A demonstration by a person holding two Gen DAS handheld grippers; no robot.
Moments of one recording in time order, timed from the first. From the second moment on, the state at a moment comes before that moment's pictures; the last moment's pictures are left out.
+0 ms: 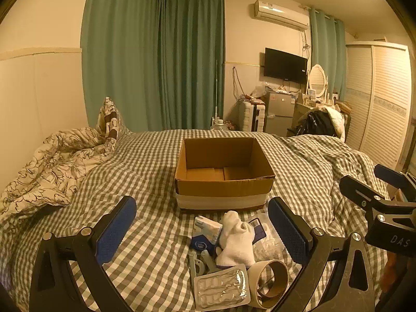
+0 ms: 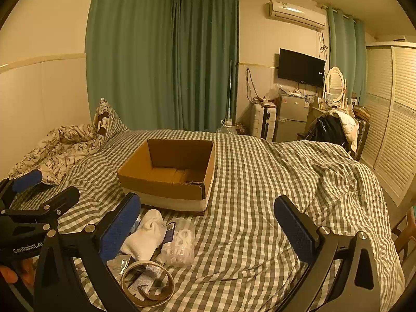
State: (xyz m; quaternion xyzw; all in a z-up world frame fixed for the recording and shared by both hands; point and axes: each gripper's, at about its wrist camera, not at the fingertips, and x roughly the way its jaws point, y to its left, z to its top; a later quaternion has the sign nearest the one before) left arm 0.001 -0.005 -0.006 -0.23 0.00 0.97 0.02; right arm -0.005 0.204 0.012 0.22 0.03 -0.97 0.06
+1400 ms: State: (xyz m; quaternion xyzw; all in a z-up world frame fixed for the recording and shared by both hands) left arm -0.030 -0.053 -0.061 -0.36 0.00 0.93 0.02; right arm -0.011 0.151 -0.062 0.34 0.07 -0.93 0.13
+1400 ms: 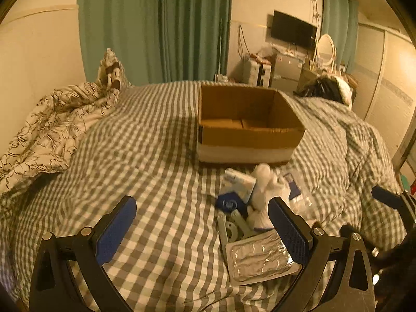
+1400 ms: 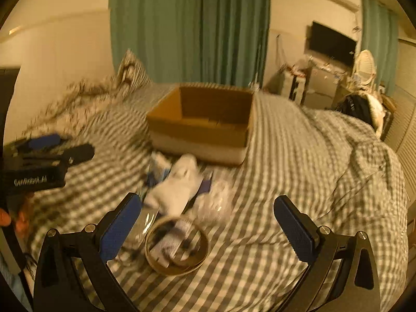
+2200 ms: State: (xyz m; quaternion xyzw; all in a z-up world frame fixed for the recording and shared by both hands) left arm -0.048 -0.041 -0.106 -0.43 0.03 0.90 0.02; right arm -0.021 0.165 -0.114 0.41 0.05 -0.89 0.18
